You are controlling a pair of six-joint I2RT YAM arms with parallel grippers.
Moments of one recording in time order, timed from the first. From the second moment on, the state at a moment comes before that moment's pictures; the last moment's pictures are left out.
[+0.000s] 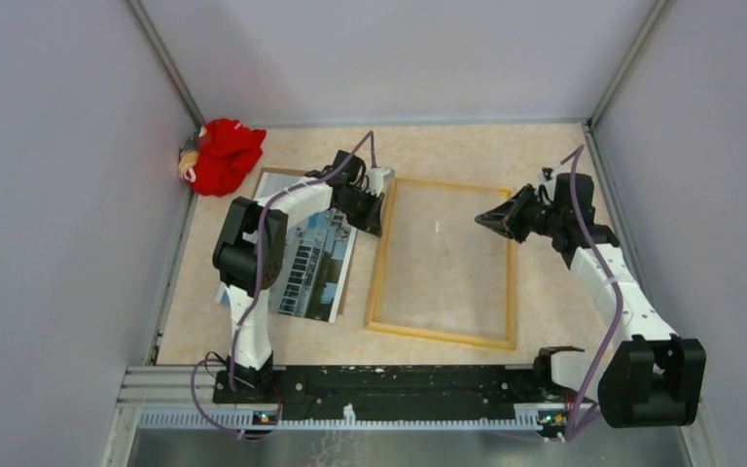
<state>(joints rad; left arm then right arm) -0.43 2.04 1.45 -0.49 0.54 0.08 0.04 1.15 0.84 -0.32 -0.63 0.91</state>
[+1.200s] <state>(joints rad) -0.43 2.04 1.45 -0.49 0.55 0.07 -0.11 1.08 0.60 -0.27 -0.71 0.94</state>
